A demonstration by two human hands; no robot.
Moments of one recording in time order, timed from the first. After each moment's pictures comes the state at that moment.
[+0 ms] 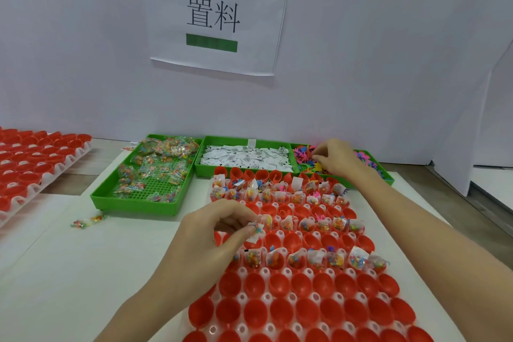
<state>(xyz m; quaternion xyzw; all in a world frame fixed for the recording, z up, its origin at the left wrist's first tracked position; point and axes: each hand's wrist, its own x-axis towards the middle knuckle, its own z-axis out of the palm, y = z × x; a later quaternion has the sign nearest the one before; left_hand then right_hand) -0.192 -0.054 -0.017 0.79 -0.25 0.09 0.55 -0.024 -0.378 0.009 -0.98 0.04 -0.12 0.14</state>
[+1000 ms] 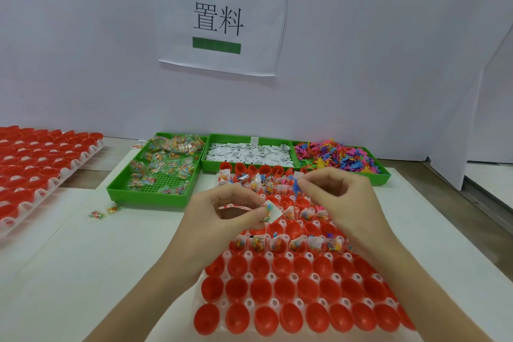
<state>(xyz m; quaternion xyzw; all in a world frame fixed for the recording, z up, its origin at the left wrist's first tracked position) -0.205 -0.055 0.007 0.68 -0.15 -0.05 0.72 -0.213 -0.285 0.021 -0.81 -0.04 -0.19 0.55</state>
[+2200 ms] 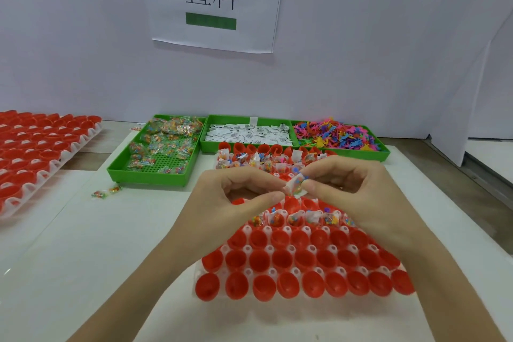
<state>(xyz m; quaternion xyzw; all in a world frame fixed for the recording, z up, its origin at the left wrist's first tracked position) -0.217 -0.060 0.012 0.71 -0.32 0.03 0.63 -0.257 -0.288 0.040 -0.80 -0.14 -0.10 0.57</state>
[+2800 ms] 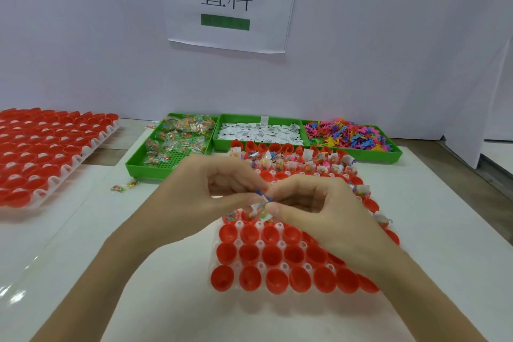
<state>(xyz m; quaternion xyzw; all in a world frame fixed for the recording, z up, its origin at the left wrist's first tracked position) -0.215 -0.012 0.036 0.77 -0.34 -0.01 0.54 -0.264 -0.236 0.026 -0.79 -0.17 -0.02 0.59</state>
